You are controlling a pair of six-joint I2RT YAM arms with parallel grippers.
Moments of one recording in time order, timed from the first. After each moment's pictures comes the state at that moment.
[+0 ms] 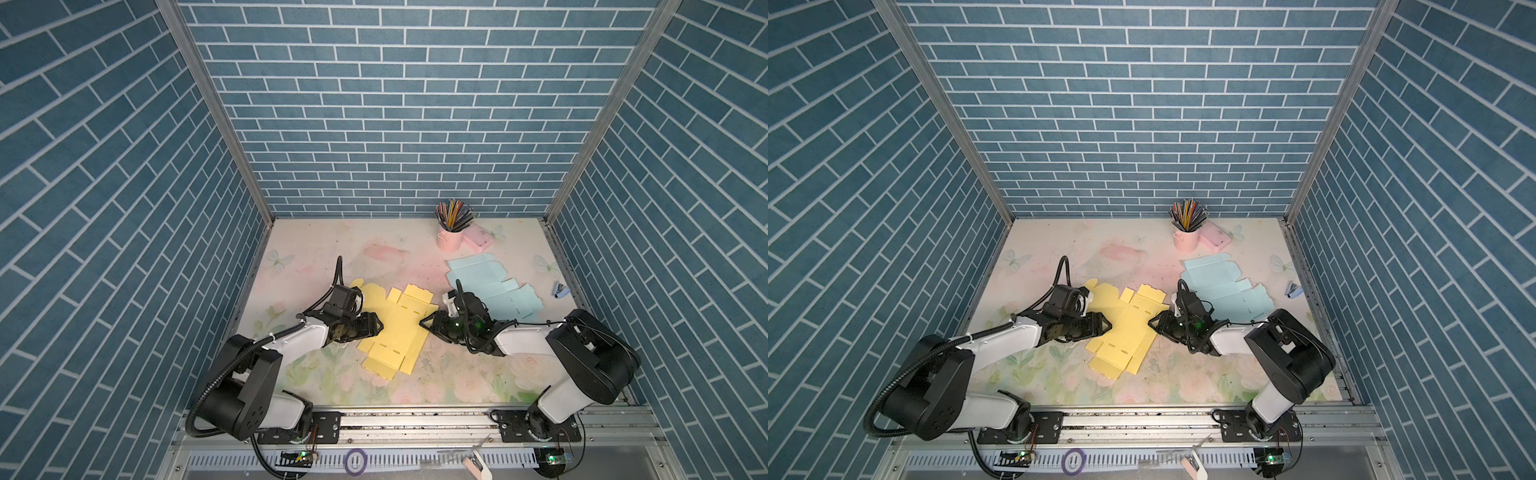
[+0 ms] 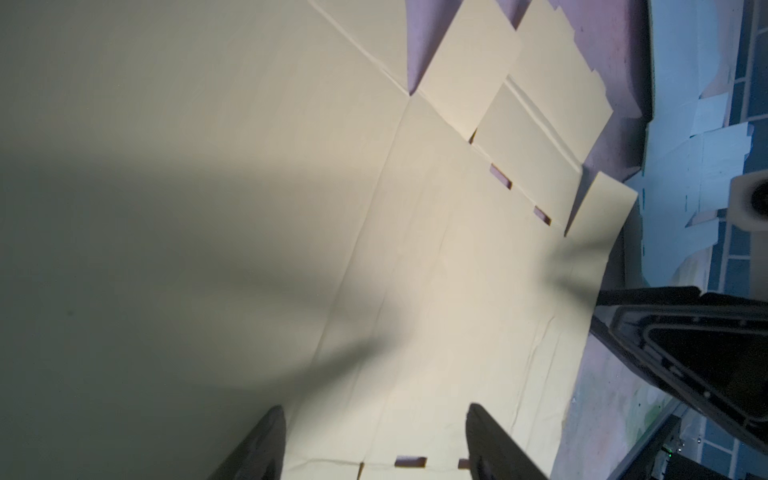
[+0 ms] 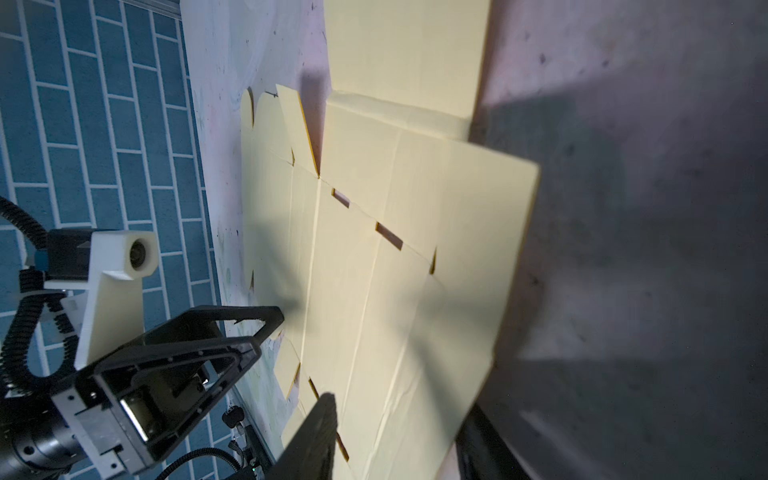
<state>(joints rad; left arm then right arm) -0.42 1.39 0.56 -0.19 0.37 -0.56 0.73 1.60 0.54 0.36 -0.37 1.06</state>
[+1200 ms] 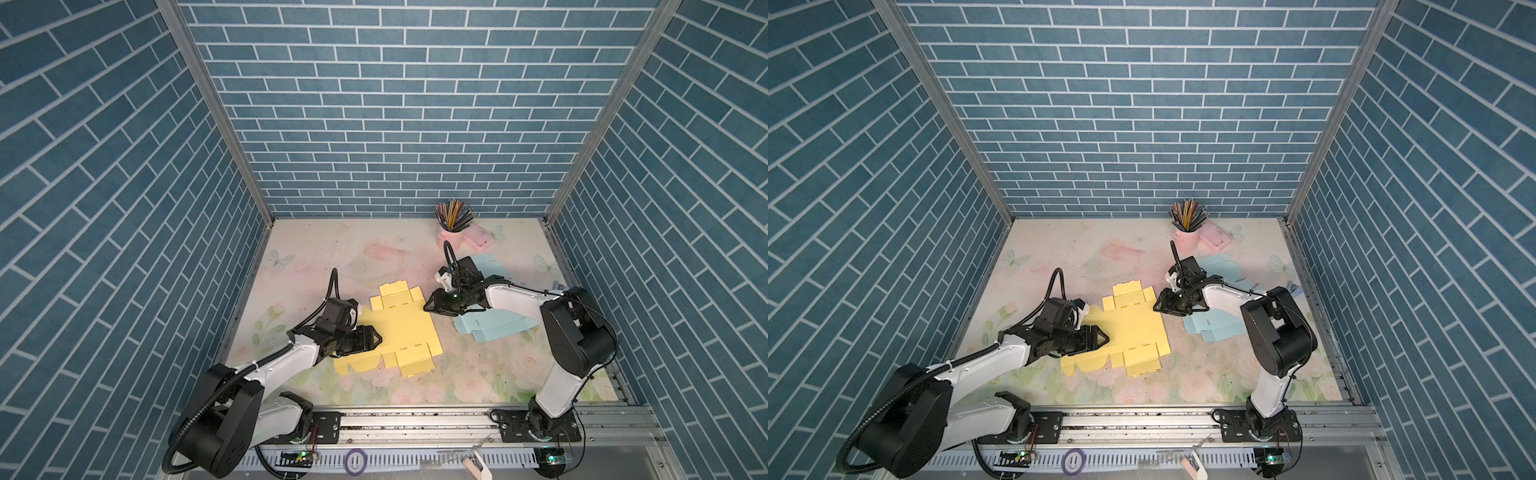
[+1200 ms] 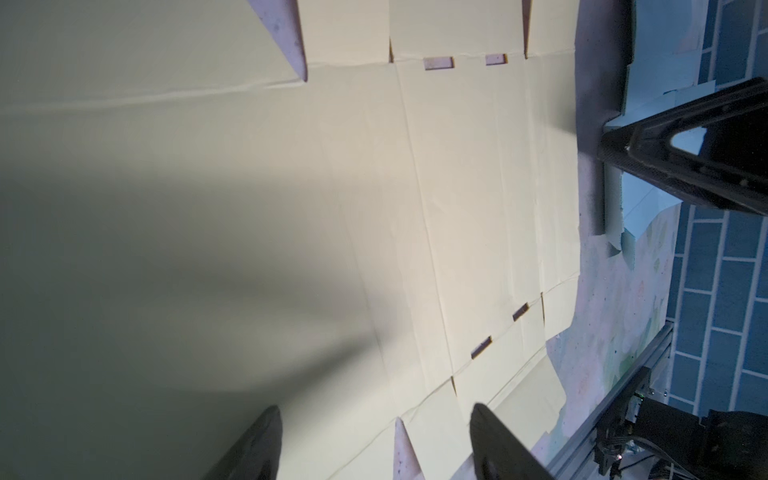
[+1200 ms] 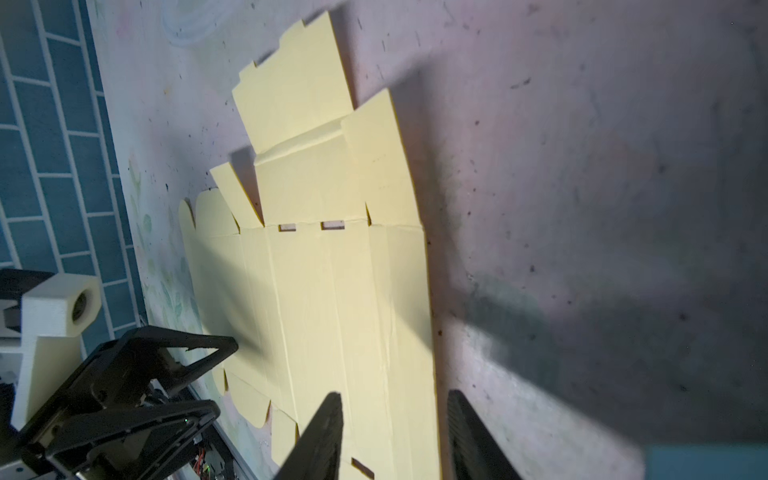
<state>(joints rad) -0.43 1.21 0.43 -0.22 0.43 -0.58 0.57 1.78 1.02 -0.32 -0.53 0.53</state>
